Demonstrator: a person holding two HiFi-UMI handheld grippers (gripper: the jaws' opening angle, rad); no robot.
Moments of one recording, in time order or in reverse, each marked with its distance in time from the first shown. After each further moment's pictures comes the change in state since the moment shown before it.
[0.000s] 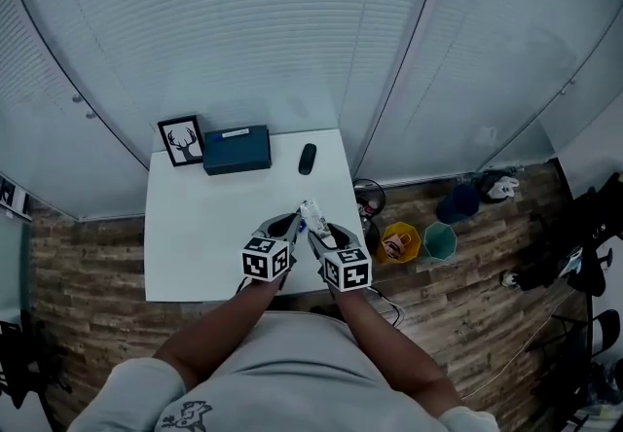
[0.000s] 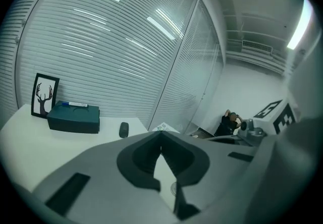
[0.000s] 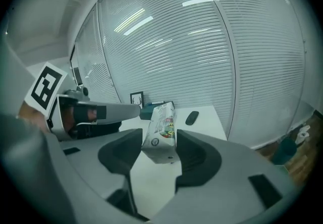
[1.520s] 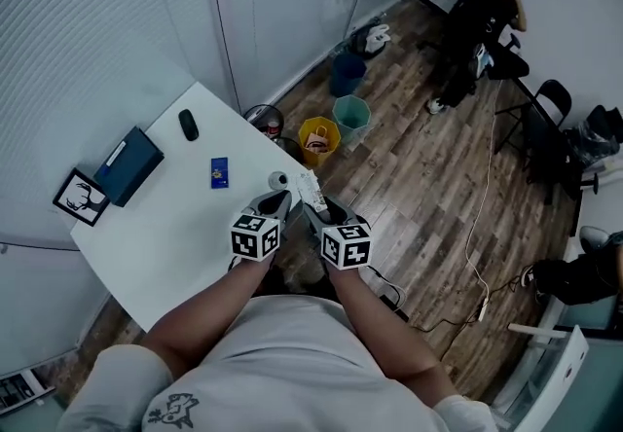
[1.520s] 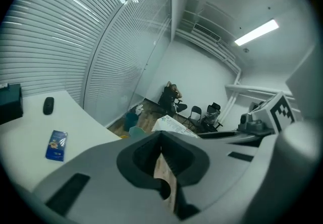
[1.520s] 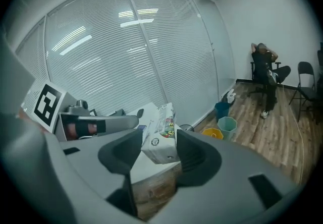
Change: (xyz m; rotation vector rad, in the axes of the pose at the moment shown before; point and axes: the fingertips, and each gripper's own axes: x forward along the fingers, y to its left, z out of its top) left arm -0.028 -0.155 -0.114 0.220 0.342 -0.646; right arm -0.168 0.005 -0.120 0.475 -0.186 -0.614
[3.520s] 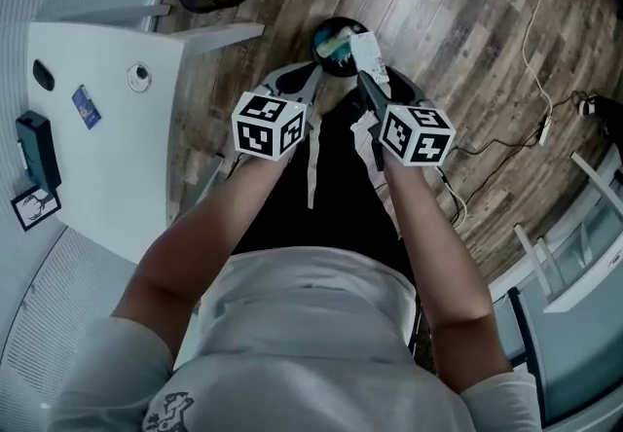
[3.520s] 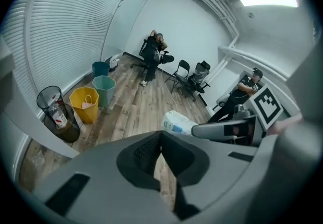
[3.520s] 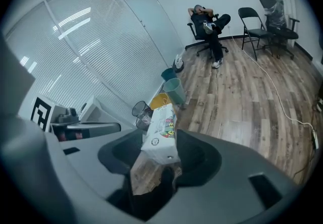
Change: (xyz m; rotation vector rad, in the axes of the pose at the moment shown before) left arm 0.257 -0.131 -0.254 0.051 0.484 -0.185; right arm -0.064 -0.333 -0.233 0.474 0.149 -0.238
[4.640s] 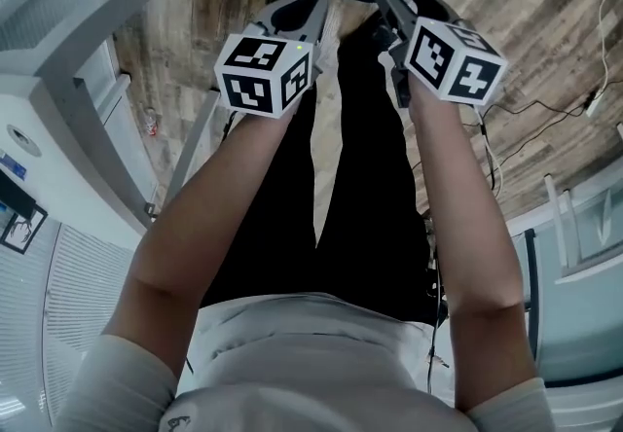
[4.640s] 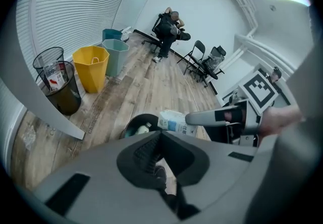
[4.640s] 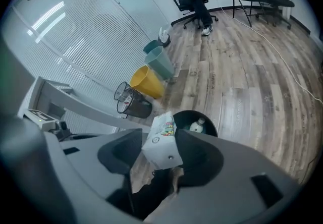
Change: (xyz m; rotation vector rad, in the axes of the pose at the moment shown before) left arm 0.123 0.113 -0.149 -0.096 0.173 0.048; right arm 0.176 -0.096 -0.114 0.152 0.166 -0.036
